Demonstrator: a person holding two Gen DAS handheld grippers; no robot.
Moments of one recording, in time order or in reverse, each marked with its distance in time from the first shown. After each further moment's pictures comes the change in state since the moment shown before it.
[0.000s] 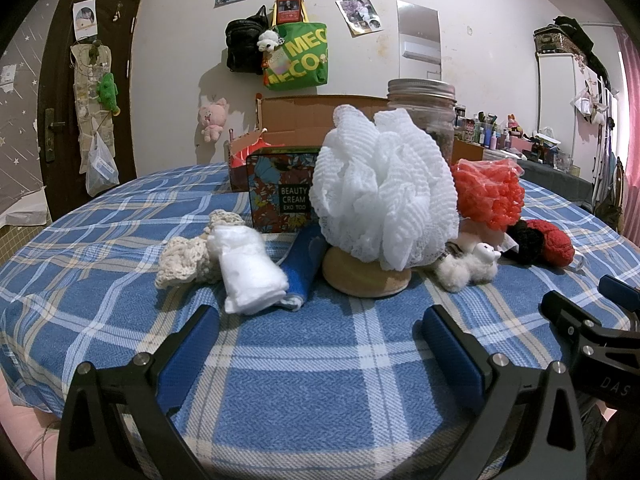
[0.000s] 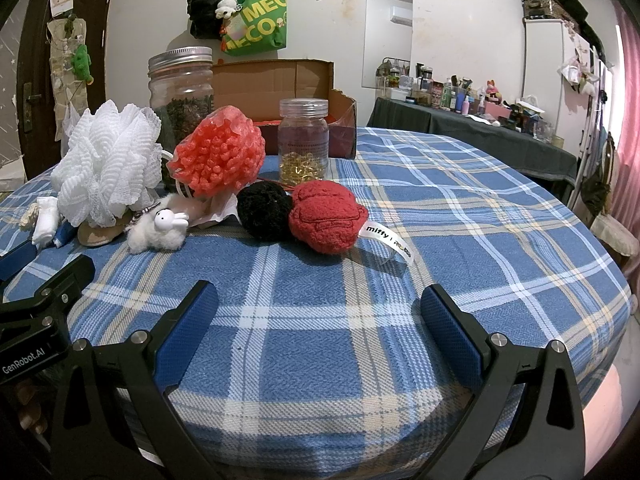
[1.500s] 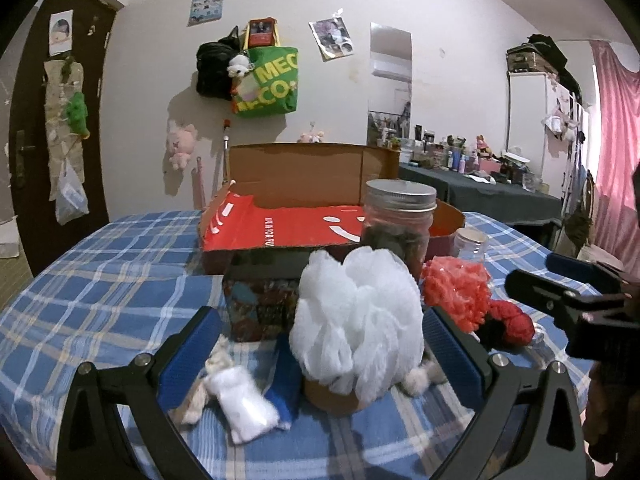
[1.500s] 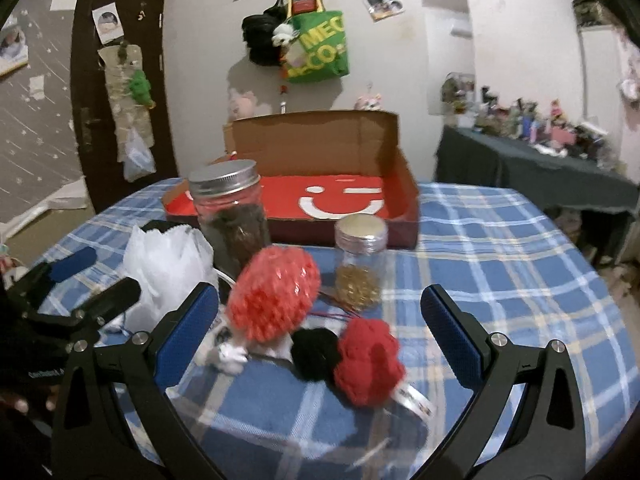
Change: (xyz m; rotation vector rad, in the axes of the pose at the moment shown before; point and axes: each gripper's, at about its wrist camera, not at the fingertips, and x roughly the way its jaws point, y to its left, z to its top) left arm -0.002 0.006 0.074 0.028 -0.064 -0.132; right arm 0.001 -0.007 0.088 -0.044 -0.071 0.252
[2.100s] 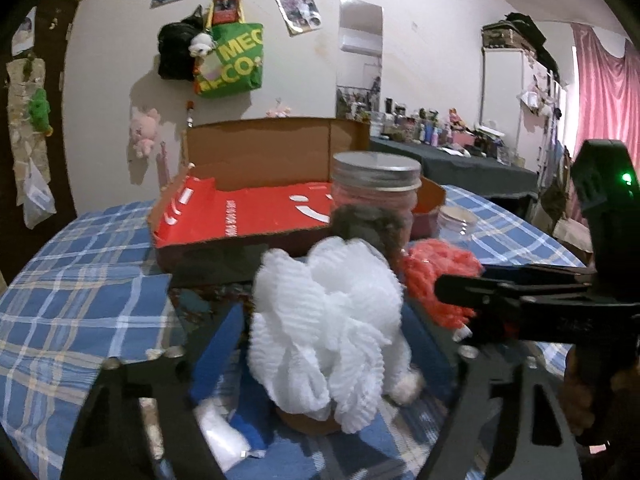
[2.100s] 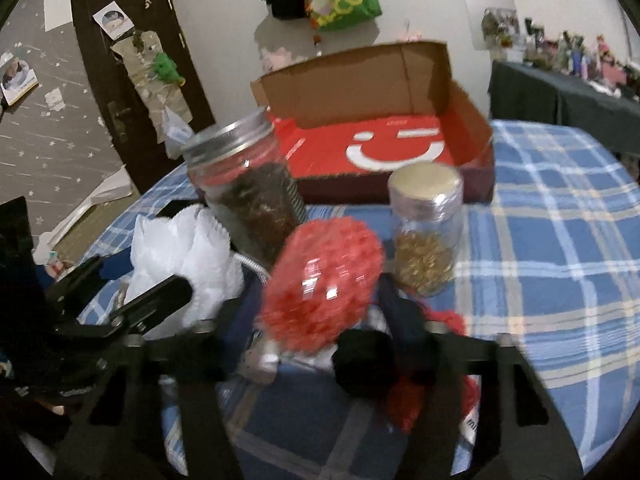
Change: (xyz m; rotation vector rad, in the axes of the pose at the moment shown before) left arm 0.029 -0.014 0.005 0.057 0.104 -0.117; right arm 0.058 -0.005 0.005 0.099 0.198 0.254
